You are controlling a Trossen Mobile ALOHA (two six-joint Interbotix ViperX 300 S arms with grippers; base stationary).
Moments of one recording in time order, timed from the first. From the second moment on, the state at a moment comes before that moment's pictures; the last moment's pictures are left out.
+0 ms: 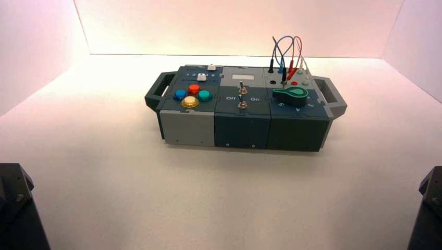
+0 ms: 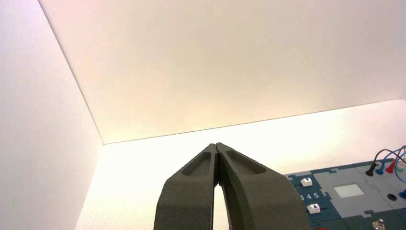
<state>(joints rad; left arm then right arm) -0.16 -1.05 1.12 -0.13 0.15 0.20 0.20 -1.13 1.10 -0.05 0.30 0.02</state>
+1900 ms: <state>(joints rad) -0.16 -1.02 1.15 -0.13 0.08 0.21 0.21 -1.18 1.13 -0.05 0.23 0.02</state>
